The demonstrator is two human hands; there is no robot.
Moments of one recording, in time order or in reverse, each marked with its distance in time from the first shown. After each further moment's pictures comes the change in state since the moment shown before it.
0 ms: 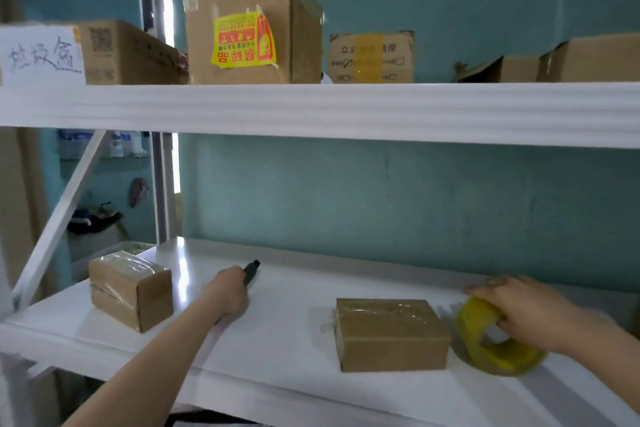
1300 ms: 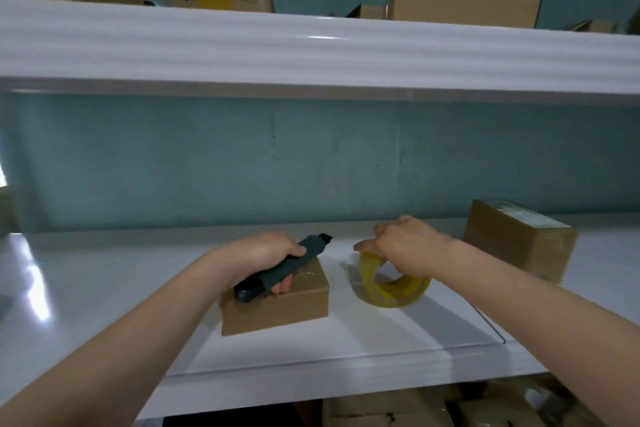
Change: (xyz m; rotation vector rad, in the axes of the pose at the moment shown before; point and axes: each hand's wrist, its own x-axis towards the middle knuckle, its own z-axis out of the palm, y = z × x) left_hand -0.103 0.224 -0.013 -0.560 -0.598 0.329; right_hand -0.021 0.022 -0.006 -0.268 -0.080 -0.164
